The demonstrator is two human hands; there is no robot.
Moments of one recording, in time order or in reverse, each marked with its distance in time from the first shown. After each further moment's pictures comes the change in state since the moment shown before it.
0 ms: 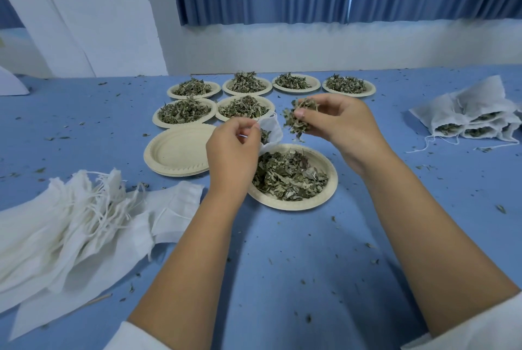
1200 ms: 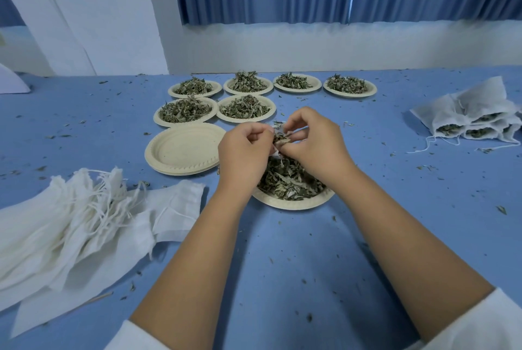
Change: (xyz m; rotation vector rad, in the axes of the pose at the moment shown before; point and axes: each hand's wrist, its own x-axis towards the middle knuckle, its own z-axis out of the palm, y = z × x) left_hand -0.006 0.009 0.006 -0.140 -0.114 -0.176; right_hand -0.008 0.027 0.030 -0.507 -0.017 -0.206
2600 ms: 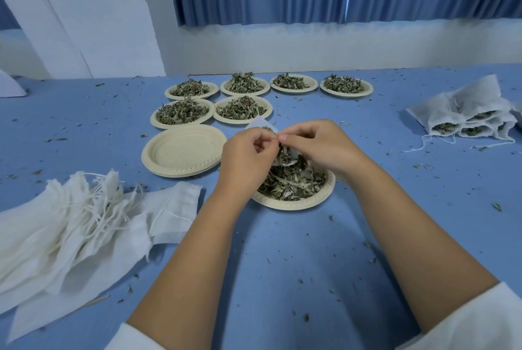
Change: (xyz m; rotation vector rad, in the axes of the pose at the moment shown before) left_hand 0.000 -0.007 0.000 0.237 -0.140 0.153; right_hand 0.004 0.006 -0.021 0.182 -0.211 0.193
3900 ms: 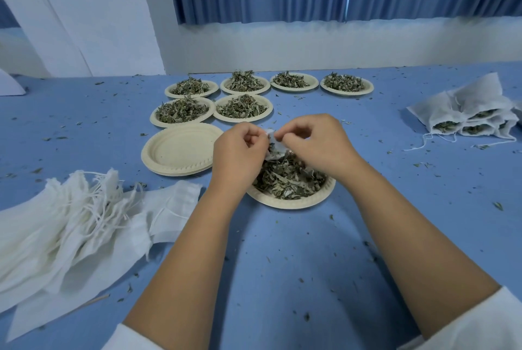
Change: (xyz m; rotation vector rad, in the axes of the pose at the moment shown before) left_hand 0.002 0.000 -0.008 -0.011 0.071 -0.067; right_hand -0.003 -0.006 0.009 -0.209 0.142 -0.173
